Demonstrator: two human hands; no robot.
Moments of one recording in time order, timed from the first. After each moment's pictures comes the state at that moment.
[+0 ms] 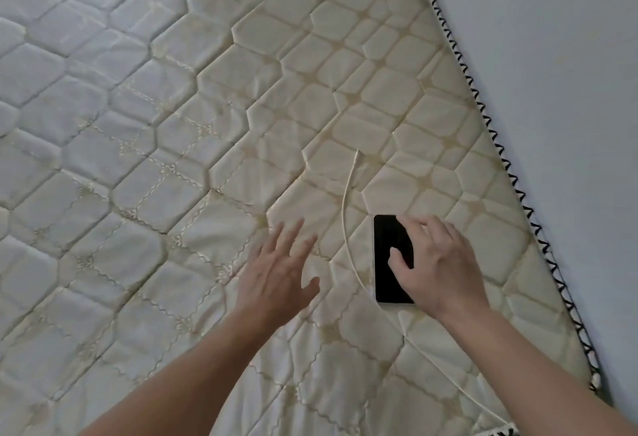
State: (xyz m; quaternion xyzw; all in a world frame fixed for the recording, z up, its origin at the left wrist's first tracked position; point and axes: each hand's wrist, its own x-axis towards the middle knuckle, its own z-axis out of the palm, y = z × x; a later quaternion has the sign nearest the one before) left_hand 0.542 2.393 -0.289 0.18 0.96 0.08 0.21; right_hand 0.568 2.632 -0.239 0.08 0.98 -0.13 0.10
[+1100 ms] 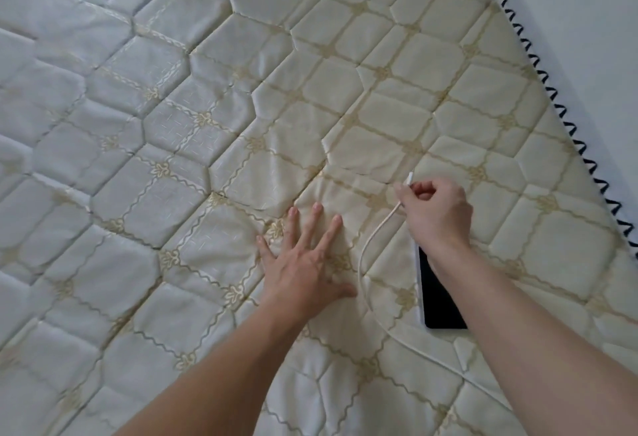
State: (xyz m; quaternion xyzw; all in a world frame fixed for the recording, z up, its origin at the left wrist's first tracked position) left_hand 0.500 2.388 -0.374 0.14 0.95 0.08 0.27; right_hand 0.467 2.586 -0.338 0.38 0.83 -0.40 0.00
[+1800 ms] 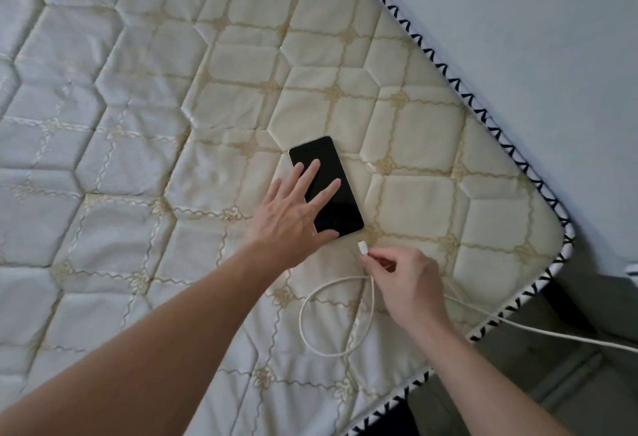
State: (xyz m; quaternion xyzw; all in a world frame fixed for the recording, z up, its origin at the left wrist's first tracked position) left_hand 0.546 2.511 -0.360 0.41 0.88 0.02 0.25; right_hand 0.709 2.636 -0.340 0.38 0.84 -0.39 0.06
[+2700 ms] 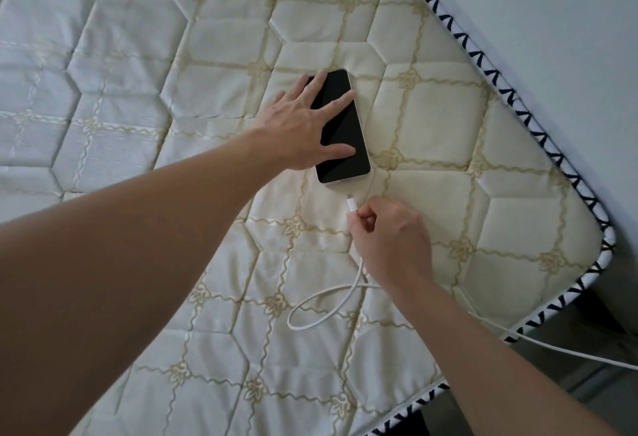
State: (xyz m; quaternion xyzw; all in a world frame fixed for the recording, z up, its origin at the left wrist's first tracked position) left_hand 0.439 2.593 -0.365 0.42 0.87 -0.04 0.26; right_hand 0.649 2.651 -0.368 0.34 0.88 -0.33 0.00
